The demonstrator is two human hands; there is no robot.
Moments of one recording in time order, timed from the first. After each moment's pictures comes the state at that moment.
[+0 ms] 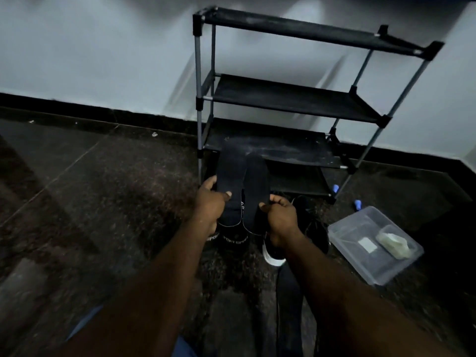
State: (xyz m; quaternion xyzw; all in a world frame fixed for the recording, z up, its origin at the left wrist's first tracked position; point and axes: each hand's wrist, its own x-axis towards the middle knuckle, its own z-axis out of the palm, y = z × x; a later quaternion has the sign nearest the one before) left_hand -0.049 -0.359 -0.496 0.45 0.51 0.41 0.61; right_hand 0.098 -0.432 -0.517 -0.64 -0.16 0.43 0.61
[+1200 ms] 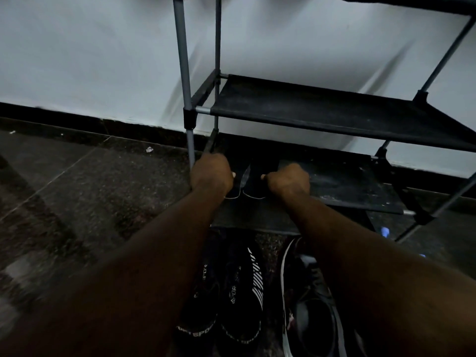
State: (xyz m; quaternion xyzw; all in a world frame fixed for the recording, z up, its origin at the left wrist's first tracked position) left_hand 0.033 -0.109 -0.490 0.75 0.65 0.15 0.05; right_hand 0.194 -0.171 -0.490 -0.86 -0.34 0.18 0.33
